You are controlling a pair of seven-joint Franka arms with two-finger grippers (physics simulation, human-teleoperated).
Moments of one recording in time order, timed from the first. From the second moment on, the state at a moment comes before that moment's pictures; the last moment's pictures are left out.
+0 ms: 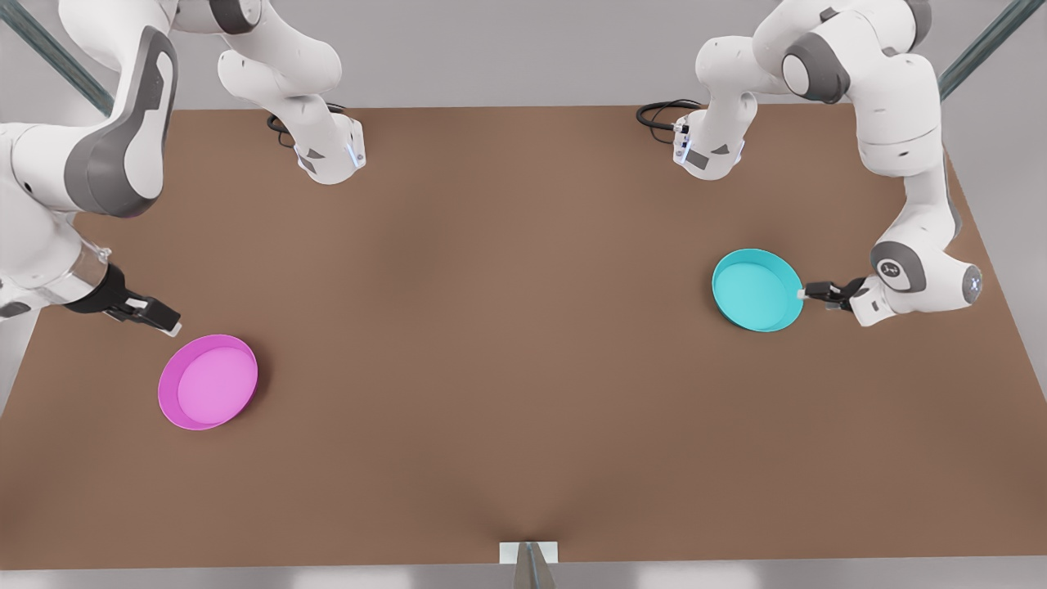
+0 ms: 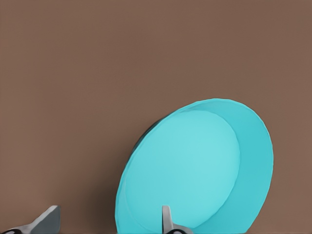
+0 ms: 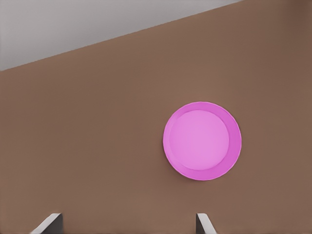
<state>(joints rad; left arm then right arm) -0.12 0.50 0.57 -2.06 -0.49 2.00 0.99 0.12 0.20 -0.21 -1.39 0.04 1.66 0.20</state>
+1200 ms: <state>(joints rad) -0.14 0.60 0.56 -2.06 -0.57 2.00 1.04 0.12 0.21 -0.21 -1.39 0.04 1.66 0.20</state>
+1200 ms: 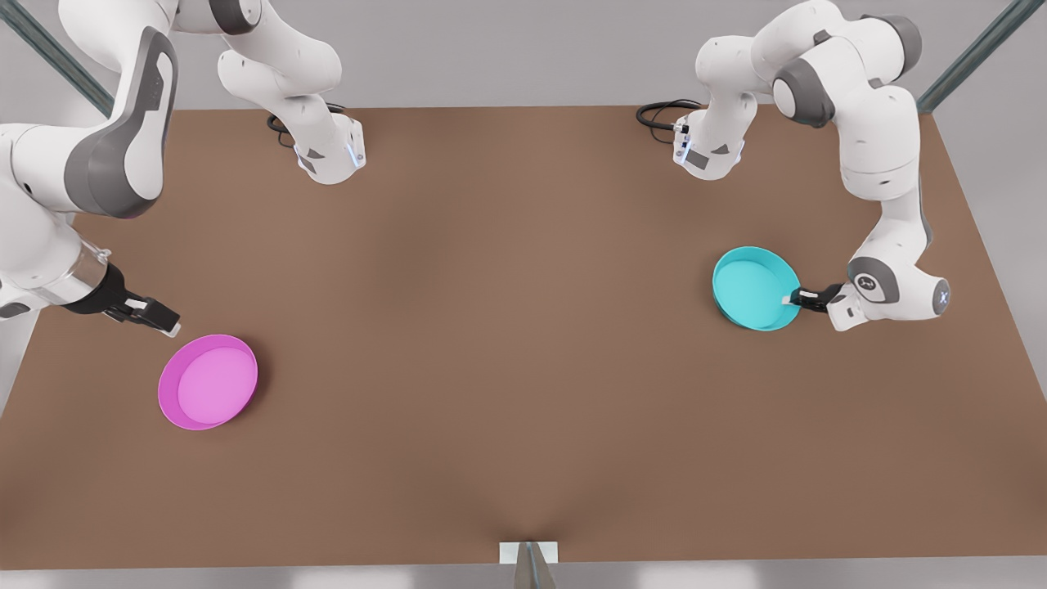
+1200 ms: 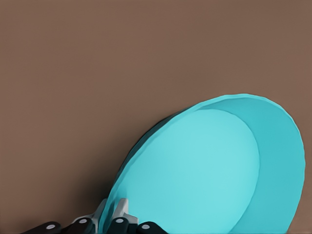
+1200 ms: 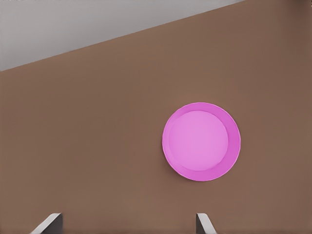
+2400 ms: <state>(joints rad) -0.55 0.50 0.56 -1.68 -0.14 1.68 0.47 0.12 0.20 -0.21 -1.39 0.04 1.67 0.20</state>
